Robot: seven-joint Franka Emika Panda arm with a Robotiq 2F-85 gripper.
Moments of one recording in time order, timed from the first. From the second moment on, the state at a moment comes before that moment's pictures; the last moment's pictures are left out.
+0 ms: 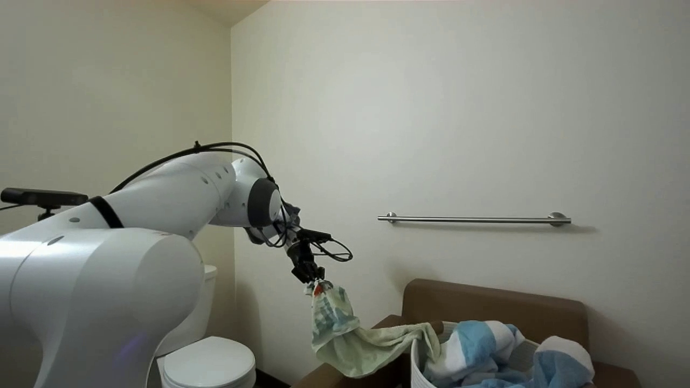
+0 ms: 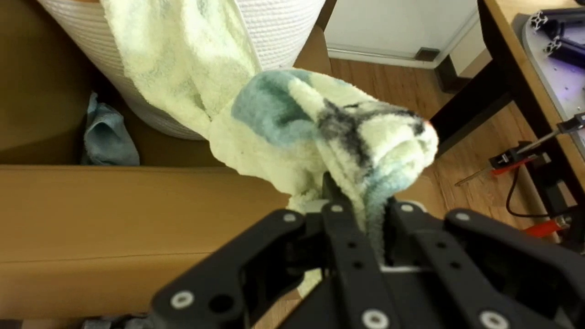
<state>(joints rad) 0.46 1.04 0.13 -0.88 -0.64 1.22 -0.95</state>
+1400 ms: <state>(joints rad) 0.69 0.97 0.05 -0.48 -0.63 0.82 -0.78</state>
